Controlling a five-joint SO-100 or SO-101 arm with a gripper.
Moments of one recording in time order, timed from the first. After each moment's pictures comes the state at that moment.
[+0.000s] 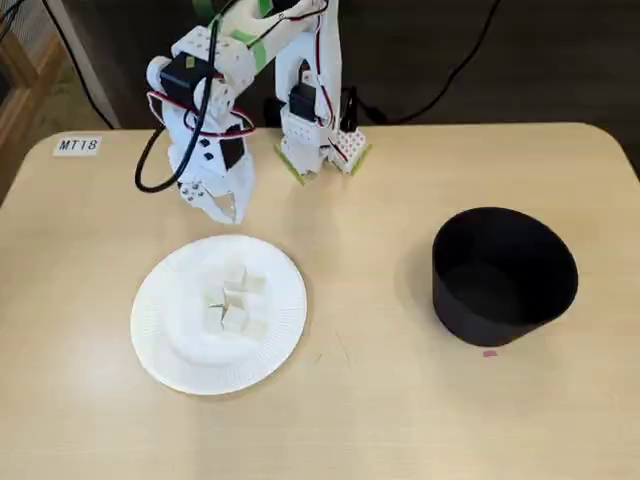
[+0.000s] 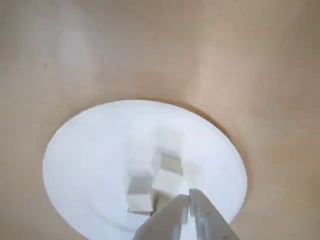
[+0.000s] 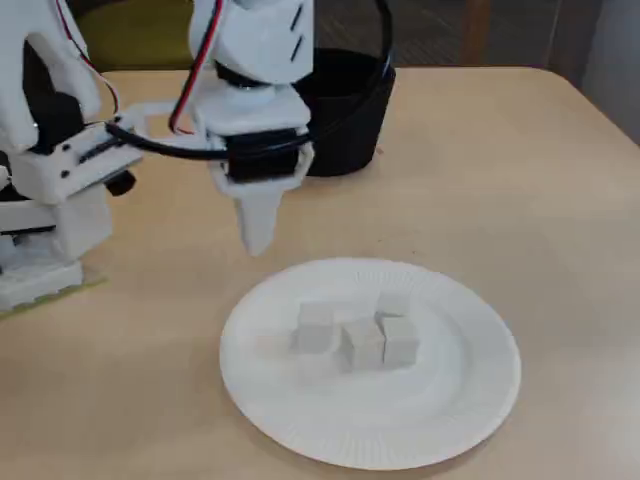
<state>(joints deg) 33.8 97.6 94.0 94.6 42.8</state>
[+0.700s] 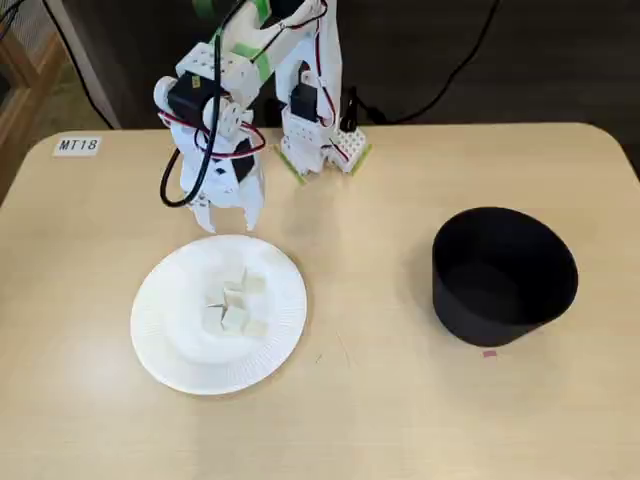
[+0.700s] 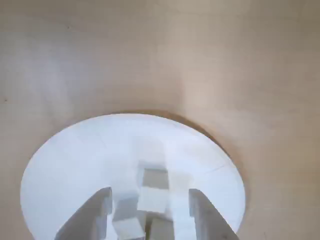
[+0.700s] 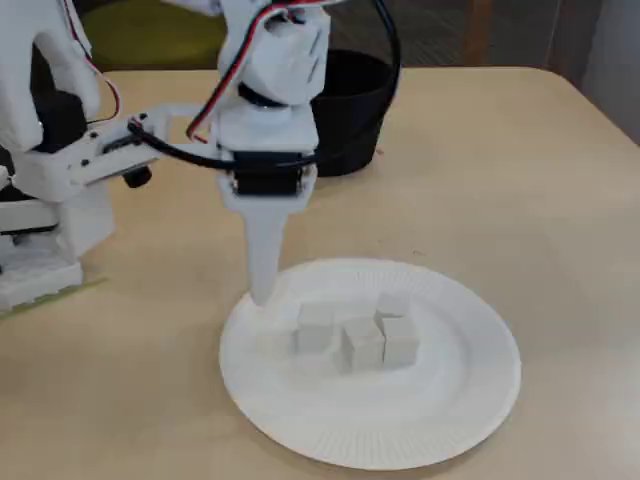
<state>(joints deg) 30.1 92.2 94.9 94.5 53.8</state>
